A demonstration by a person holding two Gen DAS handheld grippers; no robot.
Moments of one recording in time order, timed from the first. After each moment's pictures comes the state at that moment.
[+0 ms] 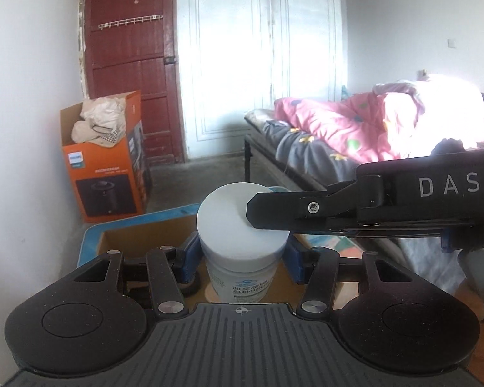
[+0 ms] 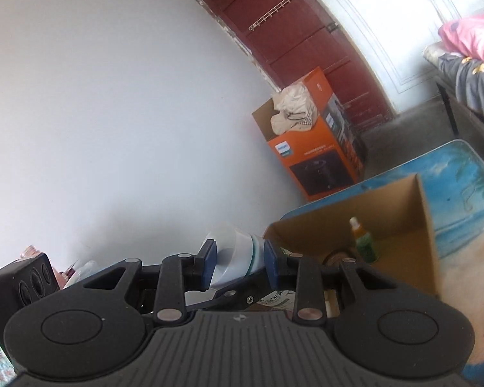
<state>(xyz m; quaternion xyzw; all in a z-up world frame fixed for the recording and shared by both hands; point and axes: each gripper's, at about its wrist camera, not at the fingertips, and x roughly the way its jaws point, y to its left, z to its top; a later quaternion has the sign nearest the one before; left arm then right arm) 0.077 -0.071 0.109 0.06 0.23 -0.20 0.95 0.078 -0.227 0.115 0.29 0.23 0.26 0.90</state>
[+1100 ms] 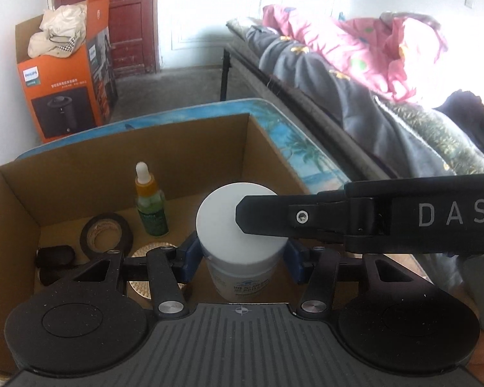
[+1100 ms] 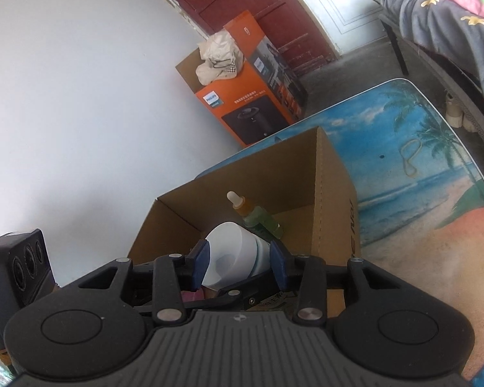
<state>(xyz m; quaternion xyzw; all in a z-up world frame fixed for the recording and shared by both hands) 0.175 -0.122 0.021 0.05 0.39 -0.23 0.89 0.183 -0.288 0.017 0.29 0.36 0.19 0.87</state>
